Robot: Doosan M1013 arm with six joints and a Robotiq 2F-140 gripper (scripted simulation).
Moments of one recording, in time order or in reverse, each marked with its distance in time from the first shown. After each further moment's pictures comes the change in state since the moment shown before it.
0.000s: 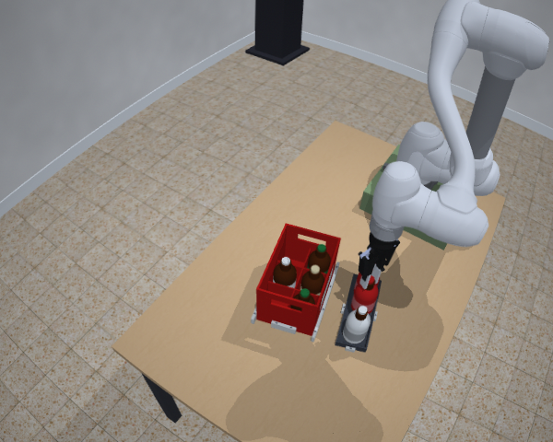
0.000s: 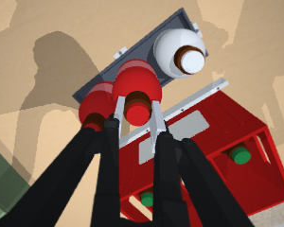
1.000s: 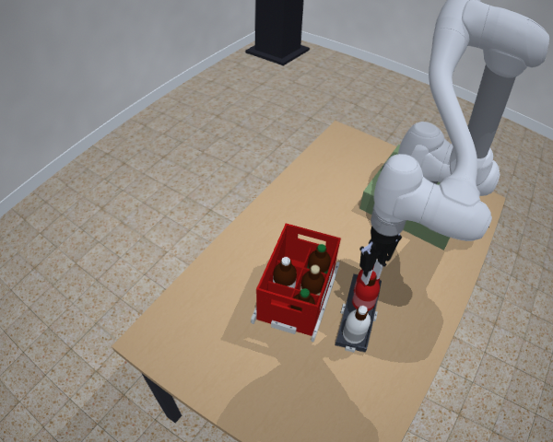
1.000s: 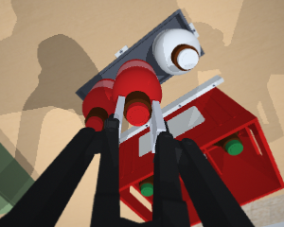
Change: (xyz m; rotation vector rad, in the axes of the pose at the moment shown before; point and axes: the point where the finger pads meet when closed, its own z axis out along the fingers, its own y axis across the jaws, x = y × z) arm 0.000 0.000 -0.022 0.000 0.000 0.000
